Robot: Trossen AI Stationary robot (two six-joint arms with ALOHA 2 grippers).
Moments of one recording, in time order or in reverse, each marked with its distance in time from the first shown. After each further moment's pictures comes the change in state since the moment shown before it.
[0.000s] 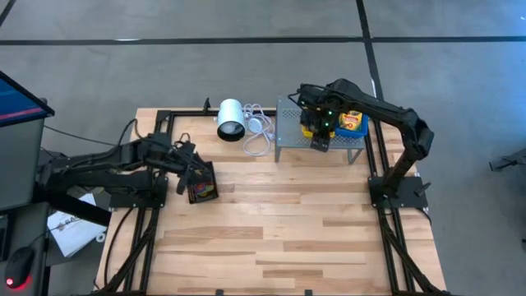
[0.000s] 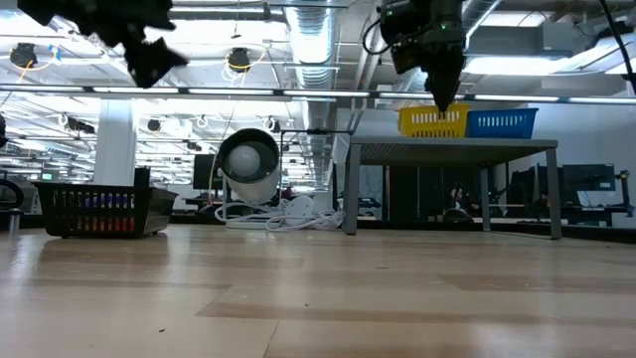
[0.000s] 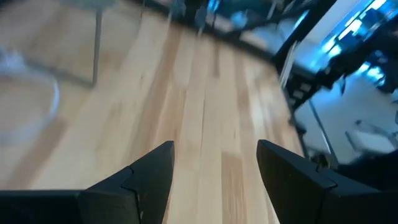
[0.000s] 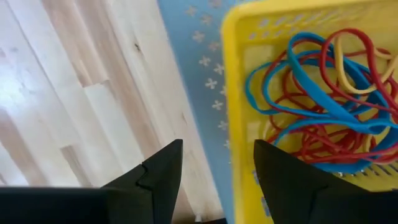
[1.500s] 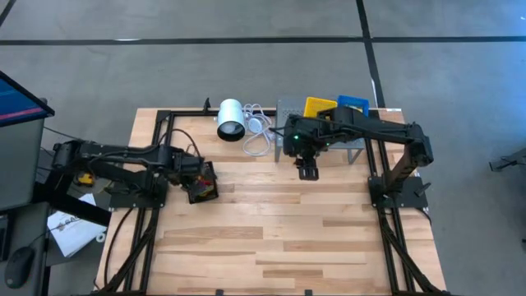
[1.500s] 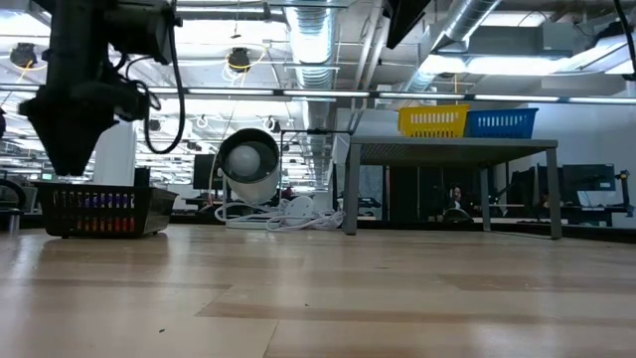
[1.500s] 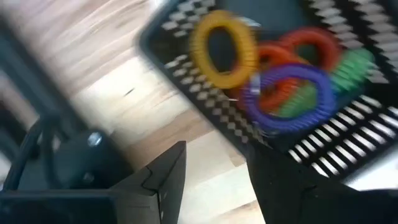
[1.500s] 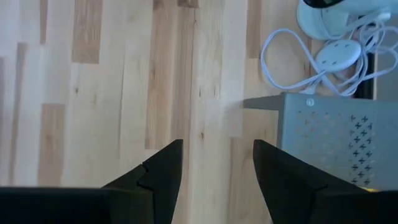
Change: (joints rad) left arm -0.097 0.456 0.109 -0.774 -0.361 -0.654; right arm 0.417 0.000 0.201 0.142 0.085 0.039
